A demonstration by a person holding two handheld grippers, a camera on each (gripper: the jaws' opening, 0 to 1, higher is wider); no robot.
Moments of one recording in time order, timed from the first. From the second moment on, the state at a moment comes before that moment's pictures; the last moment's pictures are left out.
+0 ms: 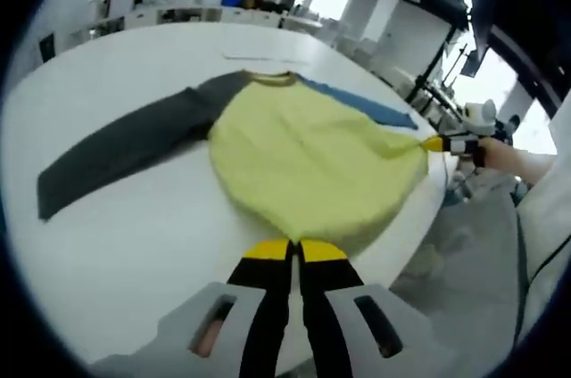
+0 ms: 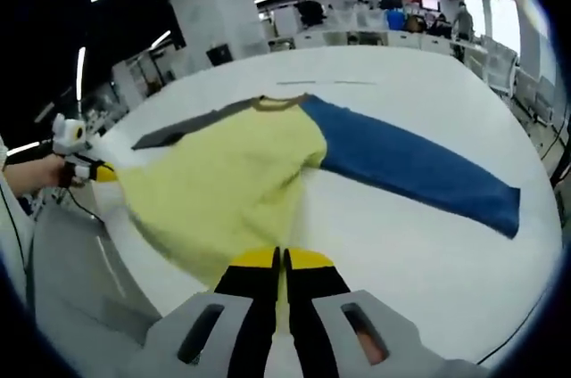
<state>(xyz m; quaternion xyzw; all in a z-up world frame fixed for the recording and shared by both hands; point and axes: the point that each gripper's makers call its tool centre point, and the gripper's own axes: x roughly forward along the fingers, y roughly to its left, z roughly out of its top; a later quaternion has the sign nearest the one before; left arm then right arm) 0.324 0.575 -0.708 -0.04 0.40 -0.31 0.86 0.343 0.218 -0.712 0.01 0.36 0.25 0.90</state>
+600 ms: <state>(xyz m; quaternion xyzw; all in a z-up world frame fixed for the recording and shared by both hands) 0.342 0.579 -0.675 -0.04 0.37 -0.31 0.87 0.343 0.222 -0.688 0.03 0.33 0.26 0.91</state>
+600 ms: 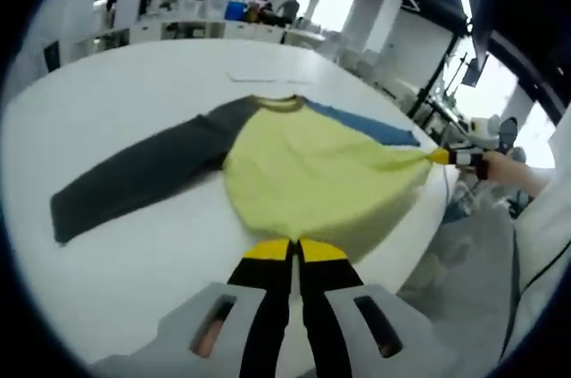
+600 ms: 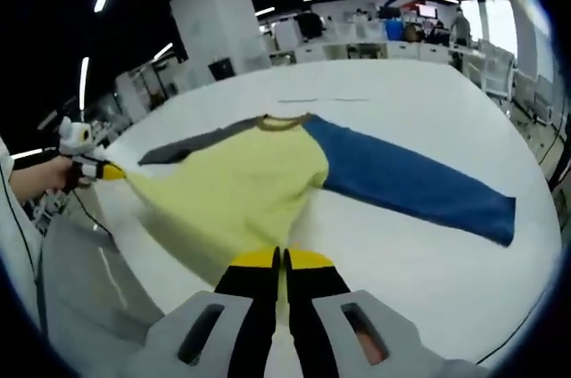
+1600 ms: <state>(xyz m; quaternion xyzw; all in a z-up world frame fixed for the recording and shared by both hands) 0.373 0.579 -0.660 -0.02 0.37 -0.32 0.87 0.371 0.226 -0.676 0.02 0.31 0.28 0.91</state>
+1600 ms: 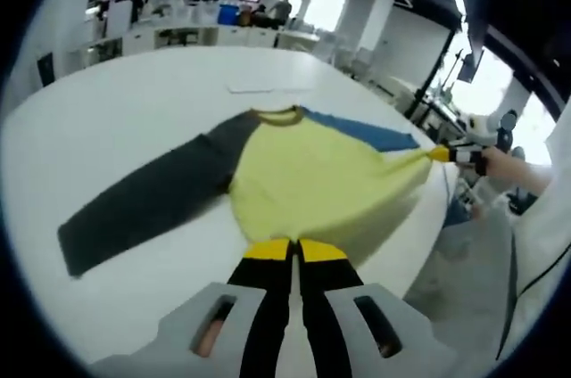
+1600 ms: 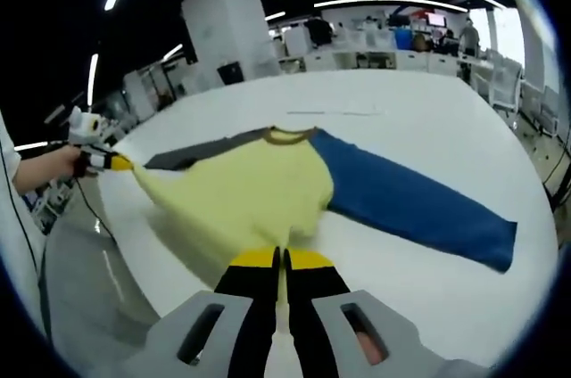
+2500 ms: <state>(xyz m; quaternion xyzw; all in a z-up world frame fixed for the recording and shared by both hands) 0.453 0.583 -0.724 -0.01 0.46 -0.32 0.83 0.464 0.225 -0.735 0.01 0.36 0.28 0.89</state>
